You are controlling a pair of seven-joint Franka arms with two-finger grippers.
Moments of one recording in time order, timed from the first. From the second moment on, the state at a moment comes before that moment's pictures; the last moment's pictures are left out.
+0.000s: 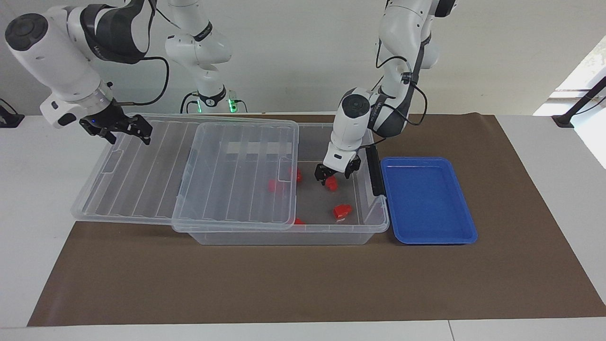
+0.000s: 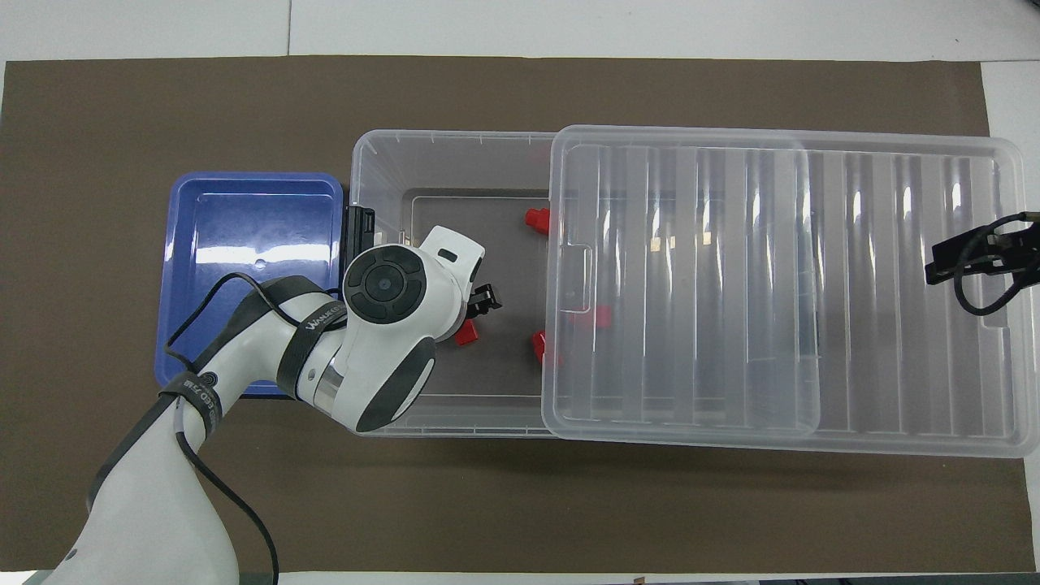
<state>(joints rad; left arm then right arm) -0.50 0.24 -0.14 -2.03 -0.02 2.31 -0.86 -0.03 0.01 -0.10 -1.68 -0.01 1.55 -0.05</state>
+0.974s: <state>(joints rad) -0.56 0.27 -0.14 -2.05 -0.02 2.31 -1.07 -0.04 -0.01 -0.10 -1.68 -0.01 1.56 -0.03</state>
